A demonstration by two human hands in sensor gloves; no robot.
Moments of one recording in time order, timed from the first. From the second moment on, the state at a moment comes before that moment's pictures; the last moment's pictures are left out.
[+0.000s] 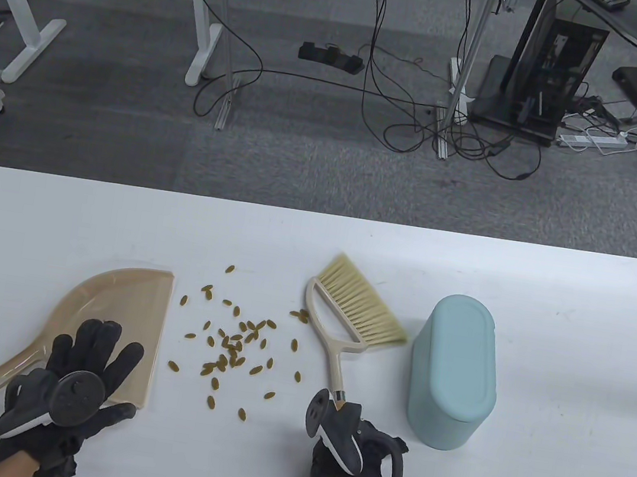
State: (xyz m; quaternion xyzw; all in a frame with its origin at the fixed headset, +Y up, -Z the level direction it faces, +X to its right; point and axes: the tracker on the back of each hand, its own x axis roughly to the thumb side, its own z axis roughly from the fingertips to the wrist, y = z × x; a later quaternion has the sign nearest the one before) left_hand -0.345 -0.736 -0.260 -0.04 -0.13 0.05 0.99; right_hand 0.052 -0.783 -0.269 0.13 -0.15 -0.98 0.08
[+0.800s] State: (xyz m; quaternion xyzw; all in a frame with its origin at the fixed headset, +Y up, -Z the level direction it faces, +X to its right) left_hand -0.361 -0.737 -0.264 -0.04 -0.09 0.10 0.99; right_hand 0.022 -0.703 -0.245 -0.08 -0.28 -0.63 -0.72
